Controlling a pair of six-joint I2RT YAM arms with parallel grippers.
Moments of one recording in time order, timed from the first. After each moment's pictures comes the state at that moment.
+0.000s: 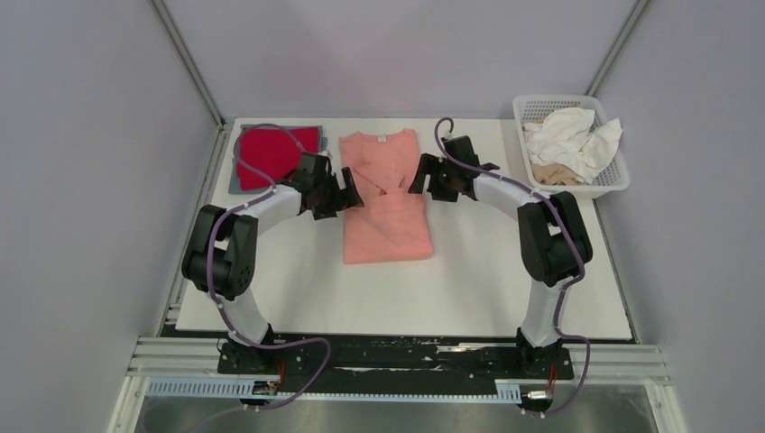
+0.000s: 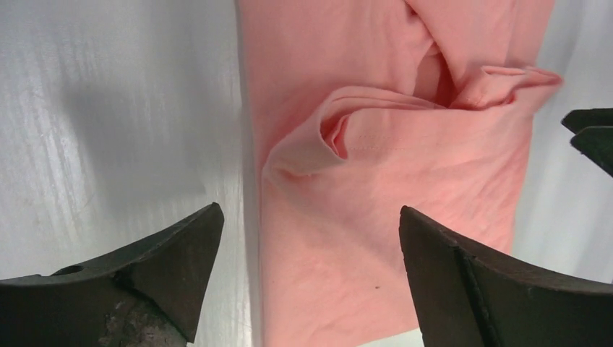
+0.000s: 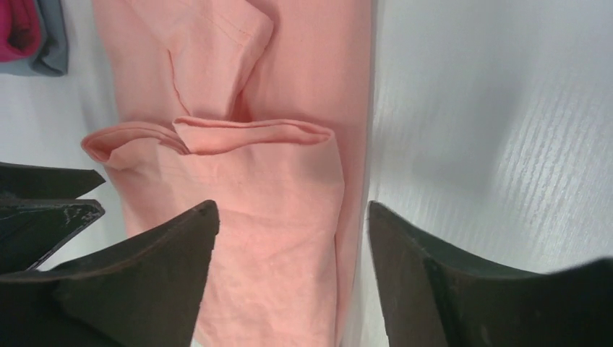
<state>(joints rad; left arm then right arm) -0.32 1.77 1.09 -0.21 0.20 -0.59 0.37 1.92 1.33 -0.23 -0.21 0.55</state>
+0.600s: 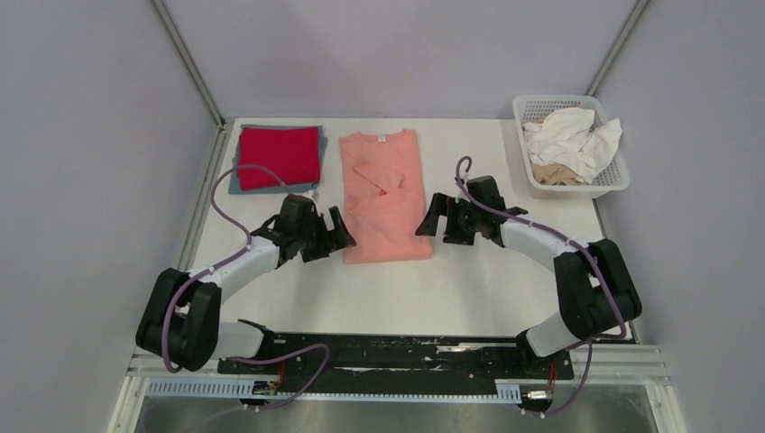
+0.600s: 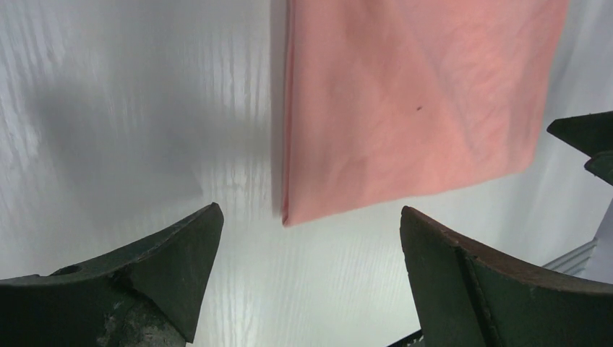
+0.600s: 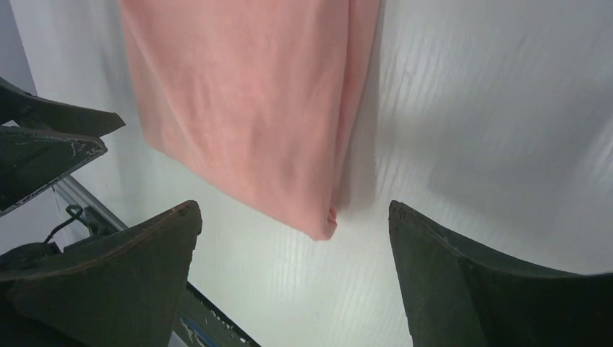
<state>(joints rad) -0.36 1.33 0.67 -0.18 0.21 -0.67 0.37 1.52 0.86 -0.15 -0.39 0.55</state>
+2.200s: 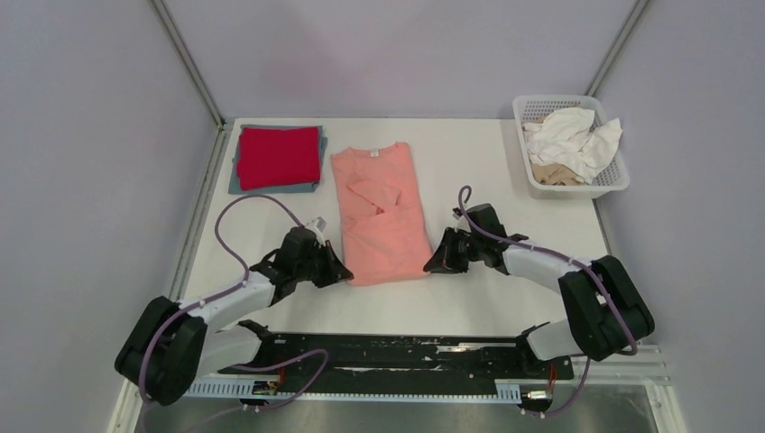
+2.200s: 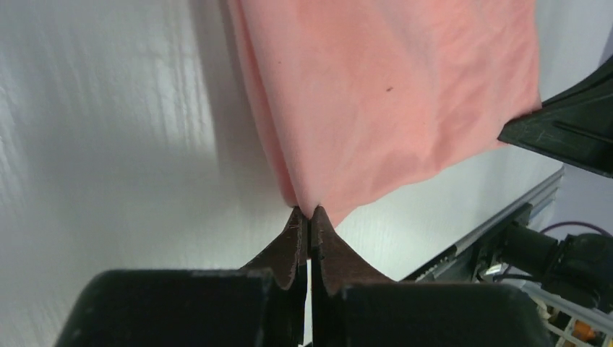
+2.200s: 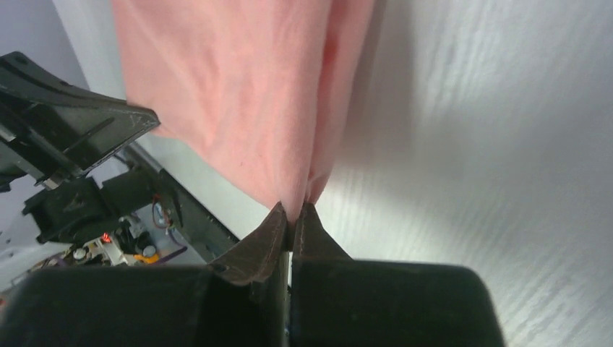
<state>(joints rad) -0.50 1.18 0.36 0.03 0.27 -0.82 0.42 1.45 0.59 -0.06 -0.52 0.73</state>
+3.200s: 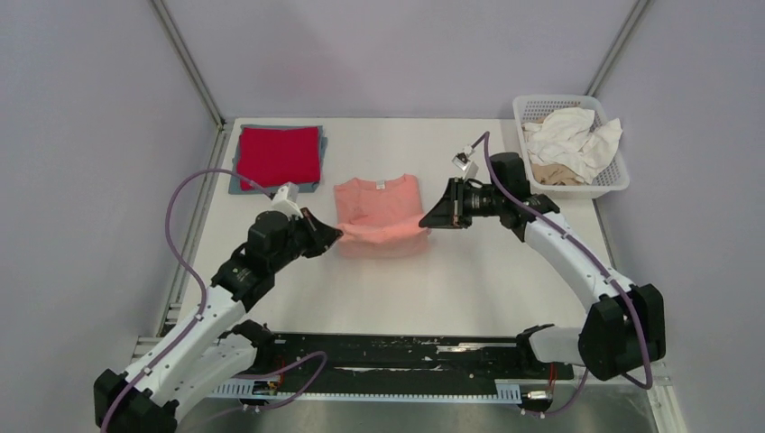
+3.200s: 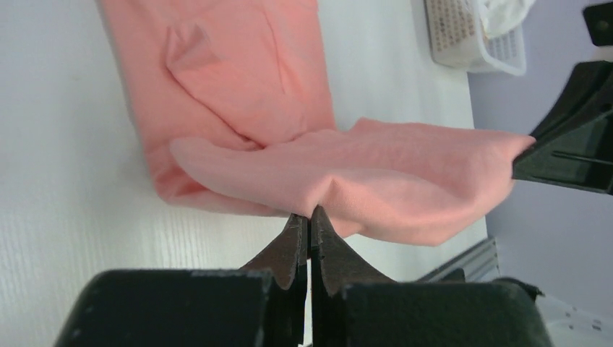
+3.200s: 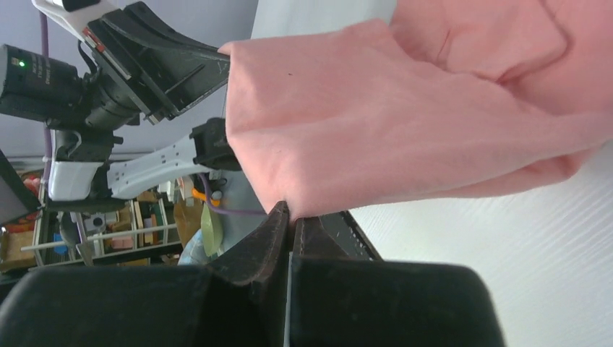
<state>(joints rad) -0.54 0.72 0.58 -0.24 0.08 -0.79 0.35 1.26 0.96 -0.33 -0.89 0.61</state>
